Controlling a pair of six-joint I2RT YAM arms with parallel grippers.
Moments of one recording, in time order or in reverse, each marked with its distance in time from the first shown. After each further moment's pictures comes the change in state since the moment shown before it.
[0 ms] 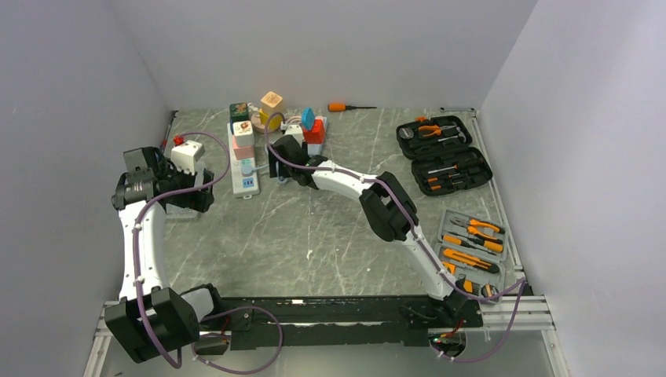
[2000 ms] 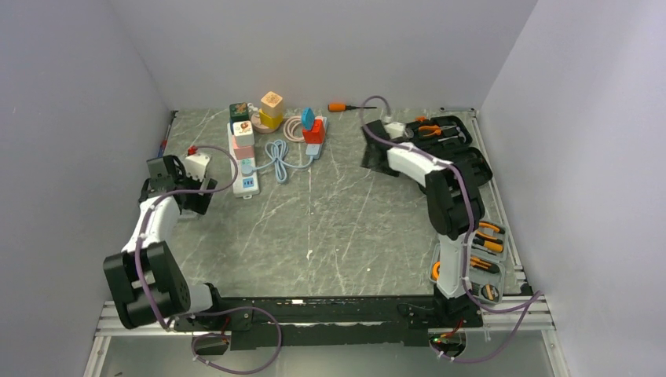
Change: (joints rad) left arm -0.040 0.223 -0.261 0.532 -0.319 0.107; right arm -0.474 -0.395 -0.515 -0.297 0.154 0.137
